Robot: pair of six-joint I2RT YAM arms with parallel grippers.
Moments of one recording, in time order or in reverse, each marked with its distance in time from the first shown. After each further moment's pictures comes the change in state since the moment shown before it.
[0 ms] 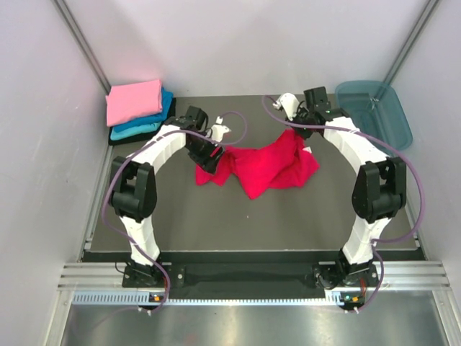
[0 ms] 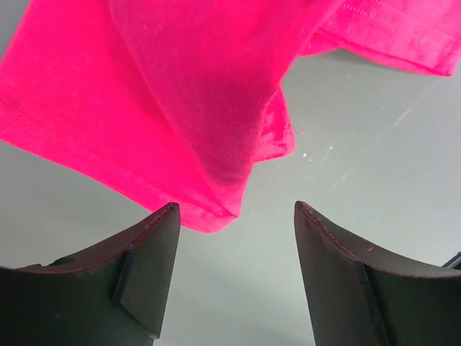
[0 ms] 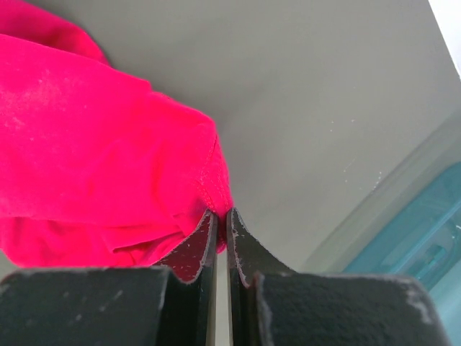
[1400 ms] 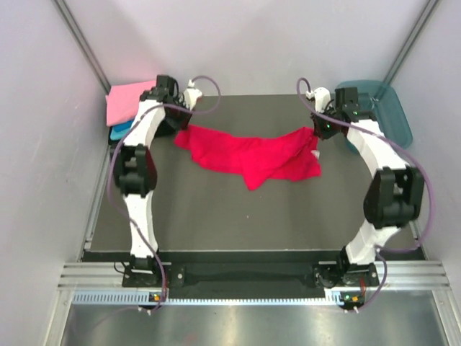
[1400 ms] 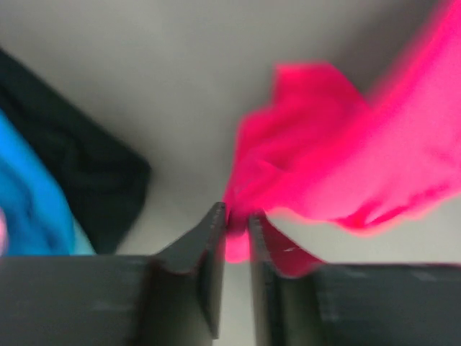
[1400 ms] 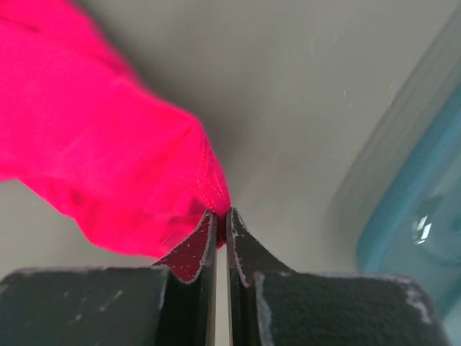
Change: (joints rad) left arm 0.225 0.181 0.386 0.007 -0.063 0.209; right arm -0.171 -0.160 -0.109 0.015 -0.123 0.222
